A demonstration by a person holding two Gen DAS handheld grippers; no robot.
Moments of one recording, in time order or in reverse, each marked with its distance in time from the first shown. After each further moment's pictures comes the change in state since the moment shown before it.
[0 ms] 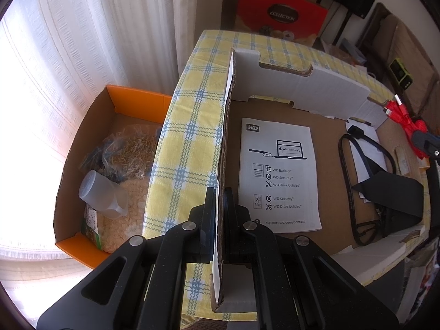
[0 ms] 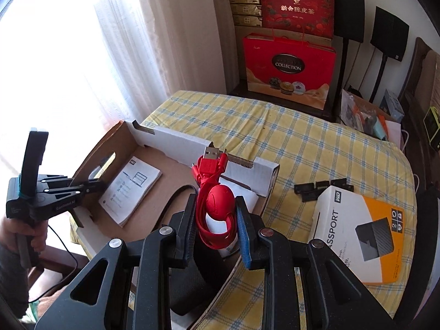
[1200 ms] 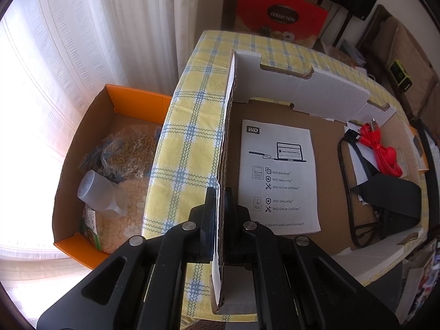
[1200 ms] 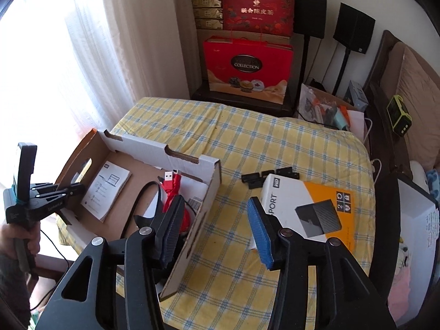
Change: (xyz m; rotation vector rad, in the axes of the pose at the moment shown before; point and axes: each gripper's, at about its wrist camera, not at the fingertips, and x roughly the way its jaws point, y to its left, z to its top) left arm 0.001 0.005 0.000 -0.008 -0.002 -0.011; right arm -0.055 -0.033 0.000 0.092 0.012 -0.166
